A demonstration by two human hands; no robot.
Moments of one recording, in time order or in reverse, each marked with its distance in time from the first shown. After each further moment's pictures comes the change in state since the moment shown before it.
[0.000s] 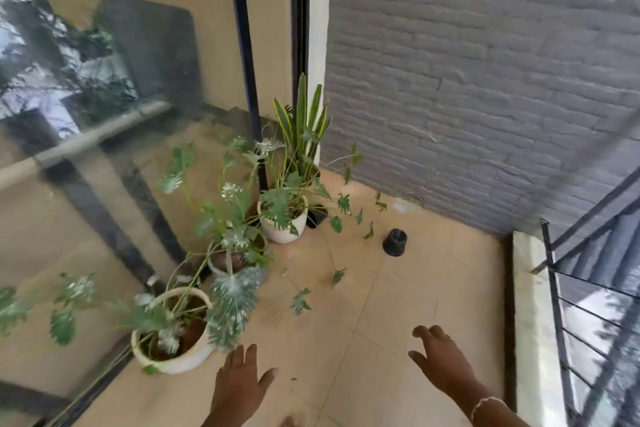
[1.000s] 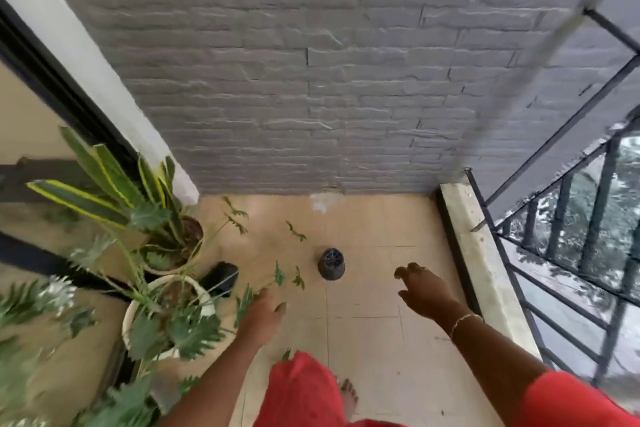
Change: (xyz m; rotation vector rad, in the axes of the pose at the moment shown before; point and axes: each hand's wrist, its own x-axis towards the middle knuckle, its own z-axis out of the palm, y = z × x) left_hand 0.461 0.388 -0.176 -0.104 -0.242 0.252; right_hand 0.413 0.161 -0.192 0.043 -0.090 0.306
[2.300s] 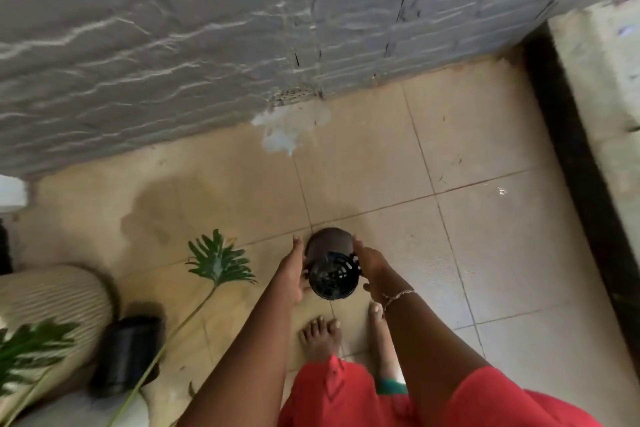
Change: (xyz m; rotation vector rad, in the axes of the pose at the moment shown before) left_hand 0.564 0.041 0.251 -0.697 -0.366 -0.722; right_hand 0.518 0.023 0.299 1.607 -0.415 0.884
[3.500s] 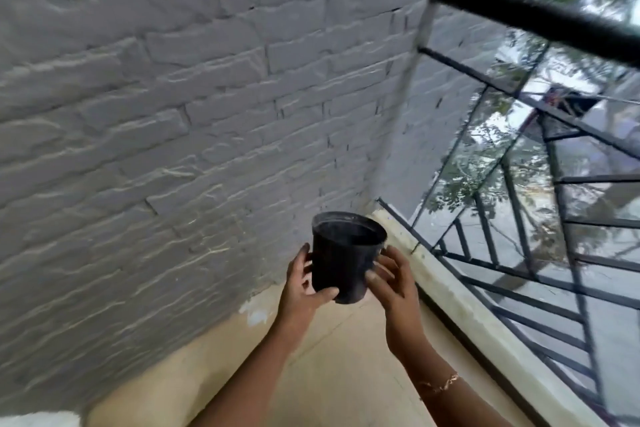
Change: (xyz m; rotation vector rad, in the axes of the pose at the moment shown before) left_hand -0.573 0.056 0.015 0.401 -0.509 1.215; right_hand -0.577 -0.065 -0.095 0.631 0.304 -1.167
